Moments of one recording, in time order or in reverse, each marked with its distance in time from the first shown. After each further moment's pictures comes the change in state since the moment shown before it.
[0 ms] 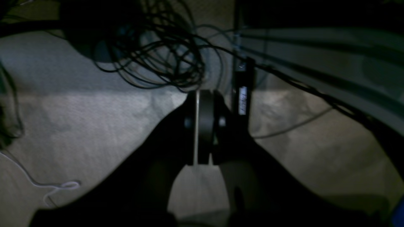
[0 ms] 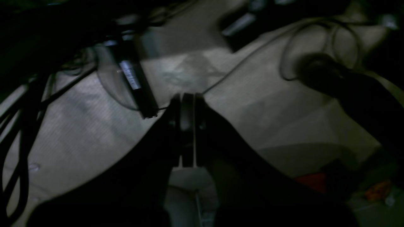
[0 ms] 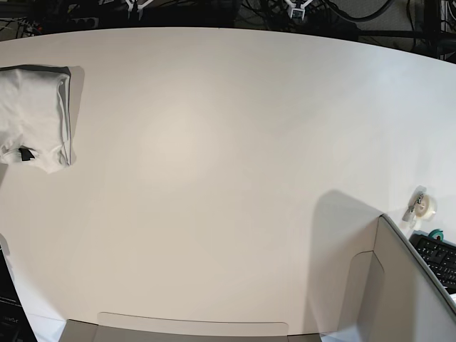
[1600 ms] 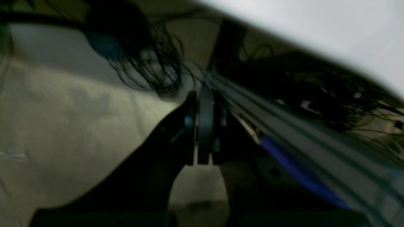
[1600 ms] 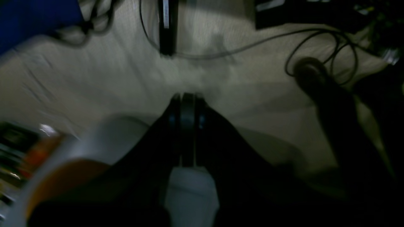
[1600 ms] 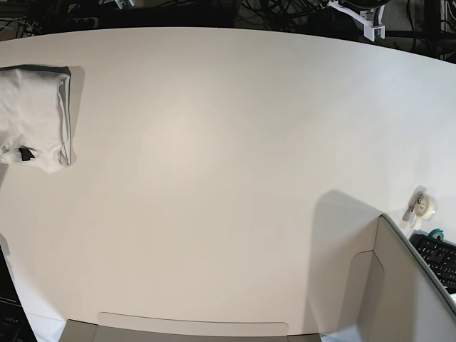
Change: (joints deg) left arm 39.2 -9.6 -52.4 88.7 0.5 0.5 53.4; right arm -38.5 9.9 -5.3 80.9 7.3 17.0 -50.8
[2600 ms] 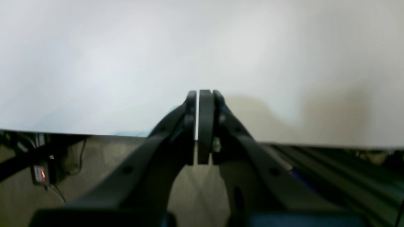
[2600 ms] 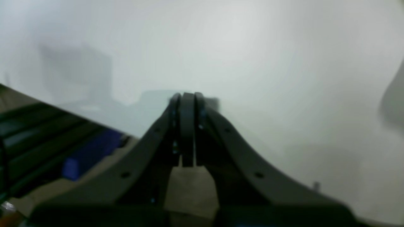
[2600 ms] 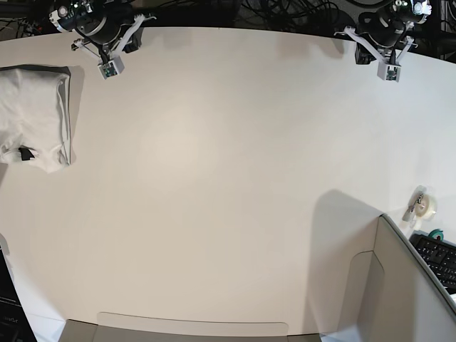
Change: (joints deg) left arm -1.4 -9.7 -1.6 21.9 6.5 -0.9 5.5; right arm 7.6 0.3 7.8 26.4 7.1 1.6 -7.0
